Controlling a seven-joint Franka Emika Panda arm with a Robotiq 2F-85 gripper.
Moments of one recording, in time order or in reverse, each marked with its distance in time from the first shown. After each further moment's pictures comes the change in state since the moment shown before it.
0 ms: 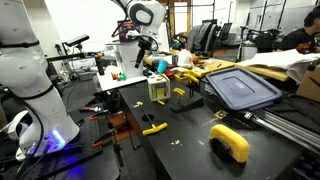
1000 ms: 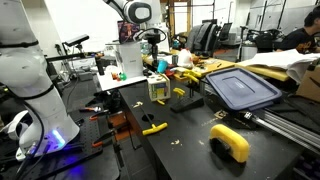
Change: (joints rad) arm 0.044 -0.019 -0.011 -0.022 -0.211 0.433 0.152
